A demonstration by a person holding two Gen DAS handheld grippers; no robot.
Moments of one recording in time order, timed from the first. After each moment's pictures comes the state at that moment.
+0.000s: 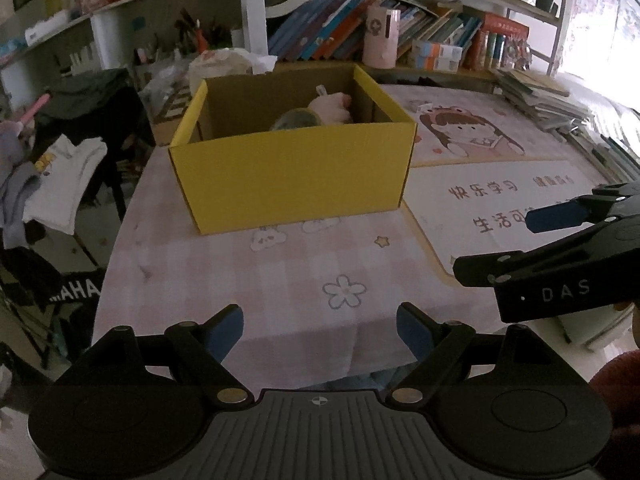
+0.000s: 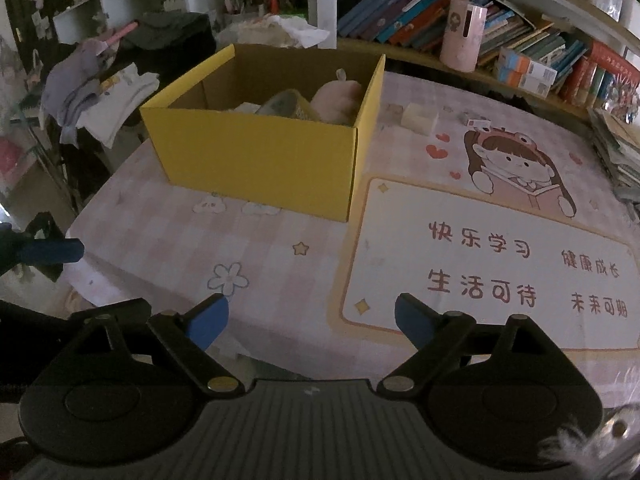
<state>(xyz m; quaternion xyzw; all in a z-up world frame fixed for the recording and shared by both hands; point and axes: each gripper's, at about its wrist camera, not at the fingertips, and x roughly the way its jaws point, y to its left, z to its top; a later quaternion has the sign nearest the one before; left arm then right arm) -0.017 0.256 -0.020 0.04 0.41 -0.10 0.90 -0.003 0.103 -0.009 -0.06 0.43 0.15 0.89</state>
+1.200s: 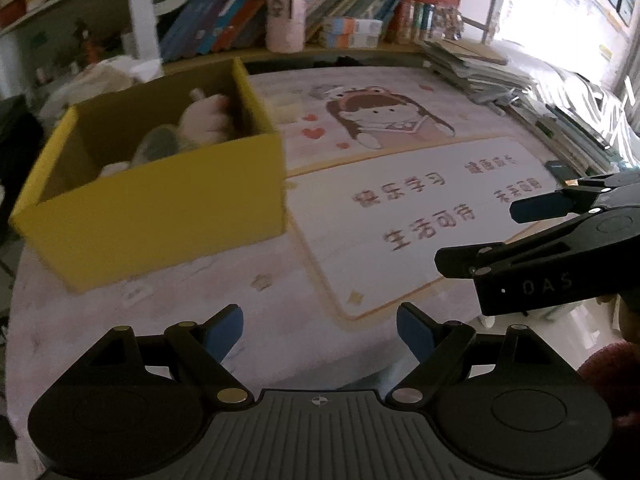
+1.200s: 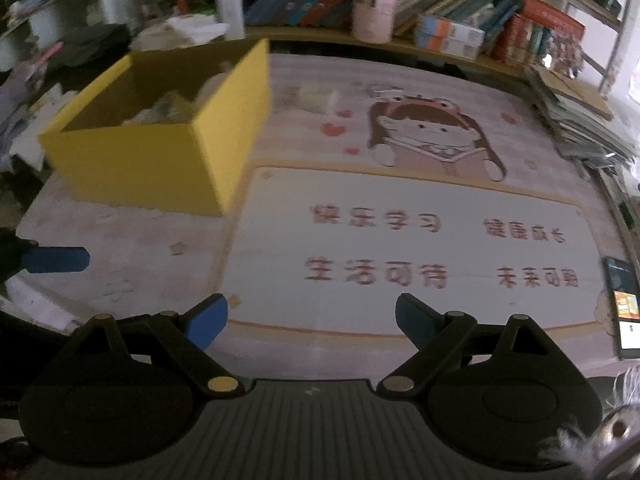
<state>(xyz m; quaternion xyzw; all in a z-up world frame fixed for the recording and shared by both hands) 0.041 0.156 -0.032 0.07 0.43 -0.20 0.88 0.031 0.004 -0.017 -0.03 0.45 0.06 0.89</state>
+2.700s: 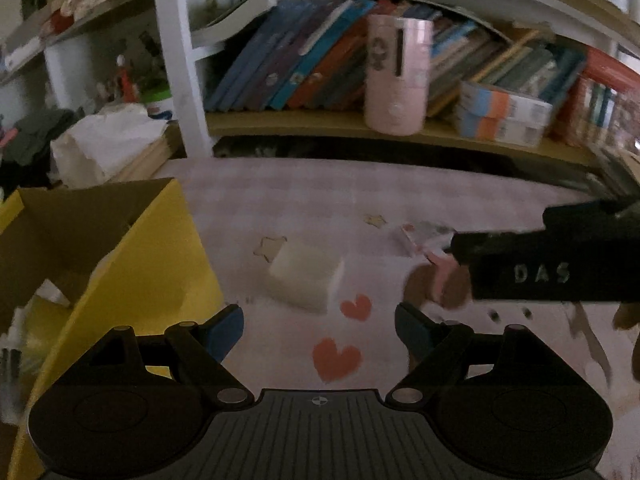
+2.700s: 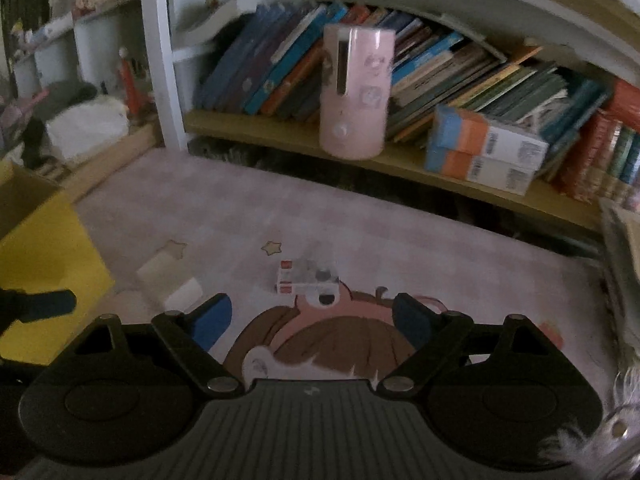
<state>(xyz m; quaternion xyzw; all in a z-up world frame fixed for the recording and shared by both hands) 0.298 0.007 -0.073 -0.01 0.37 0.06 0.93 0.364 -0.115 -0.051 -0.07 0.35 0.19 0.91</state>
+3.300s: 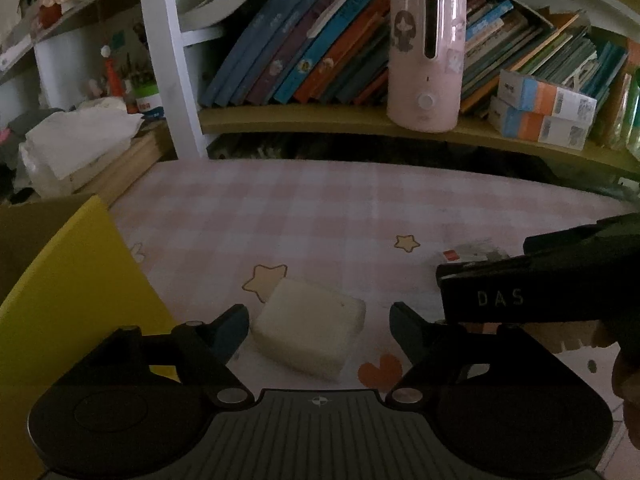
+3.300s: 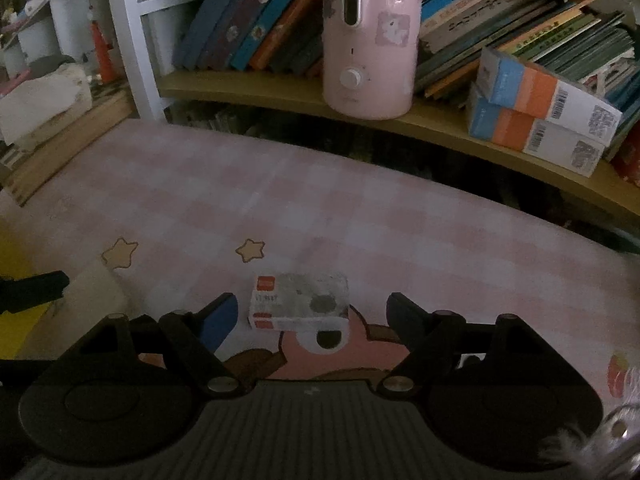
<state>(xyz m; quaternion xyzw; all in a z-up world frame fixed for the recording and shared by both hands) 0.360 0.011 -0.107 0.01 0.37 0.08 0.93 0.442 -0.094 -0.103 -0.07 0.40 0.21 0.89</state>
